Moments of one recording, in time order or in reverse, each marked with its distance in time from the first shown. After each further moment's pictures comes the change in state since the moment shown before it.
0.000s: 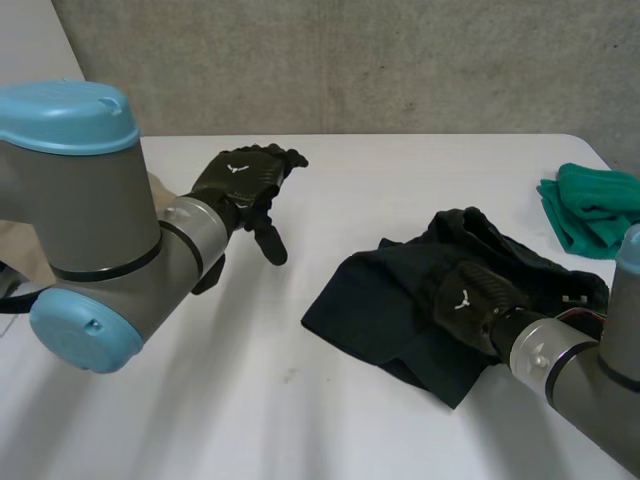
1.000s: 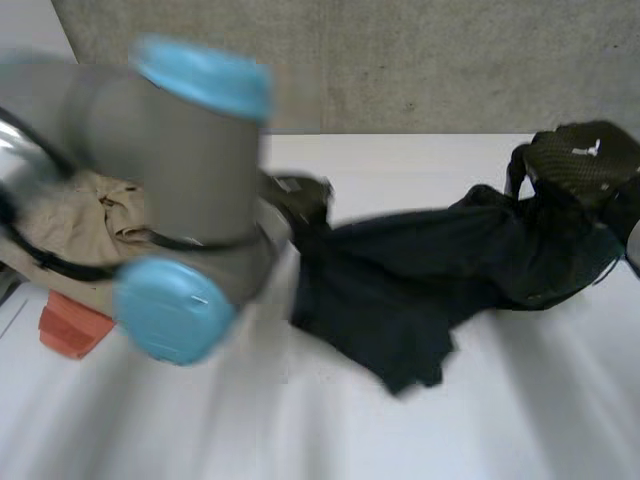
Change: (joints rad) left arm -0.177 -0.215 0.473 -0.420 -0.231 -0.020; right arm -0.204 -0.274 -0.241 0.192 -0.097 0.734; left_hand 0.953 0.995 0.977 0.995 0.955; right_hand 0.801 0.875 0.875 0.905 0.893
